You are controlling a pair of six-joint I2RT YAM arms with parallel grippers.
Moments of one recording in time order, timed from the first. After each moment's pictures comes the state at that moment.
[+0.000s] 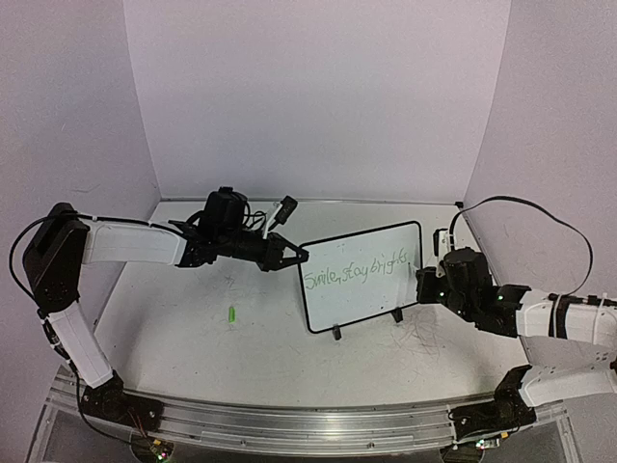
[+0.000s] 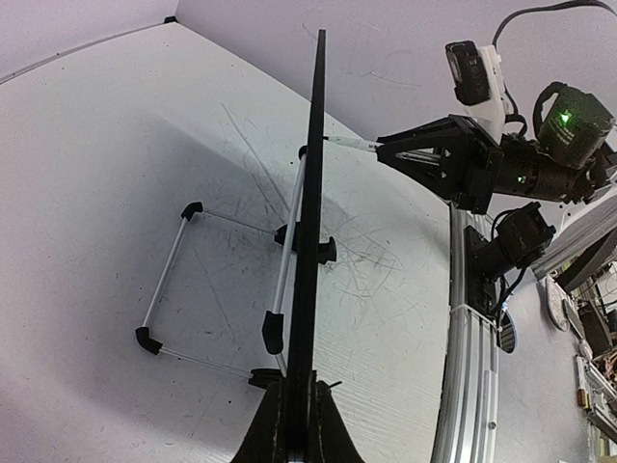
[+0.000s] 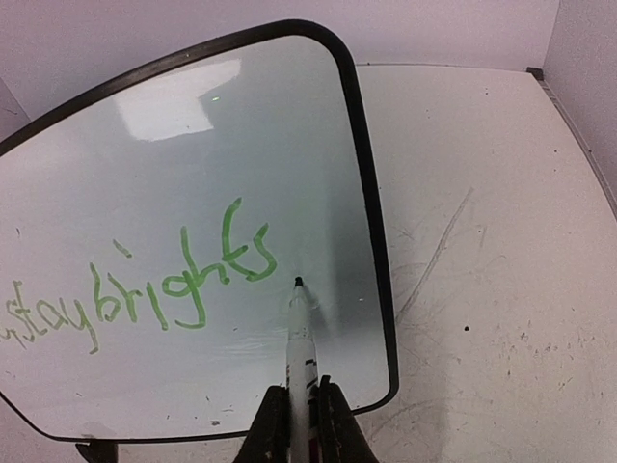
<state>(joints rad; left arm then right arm) -0.72 1.72 1.10 0.17 0.66 -0.20 0.69 1.09 0.51 0.04 0.41 0.42</state>
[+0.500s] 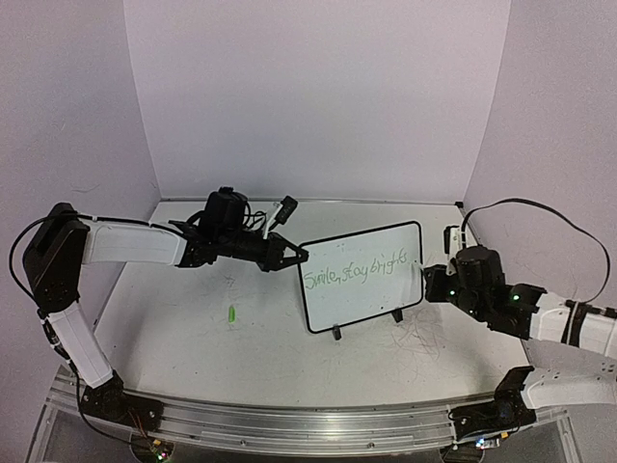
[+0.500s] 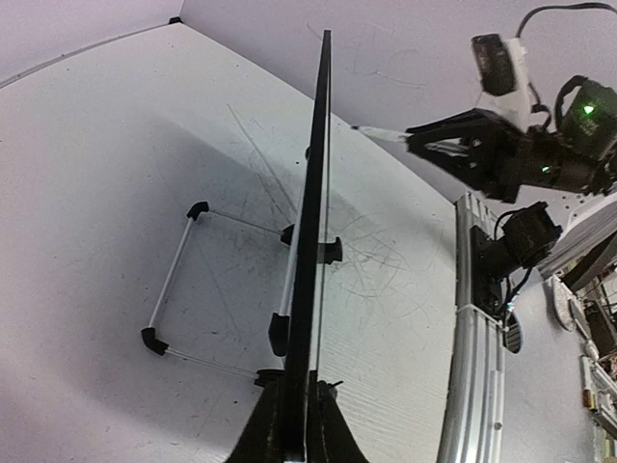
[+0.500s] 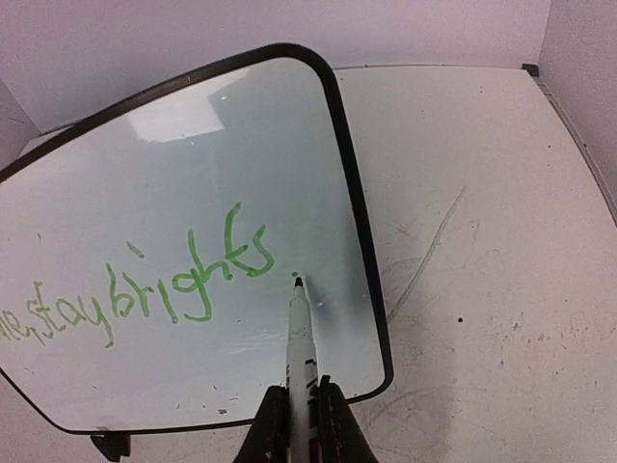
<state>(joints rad) -0.73 1.72 1.10 0.17 0.65 -0.21 0.69 1.00 0.52 -0.05 0.40 0.45</state>
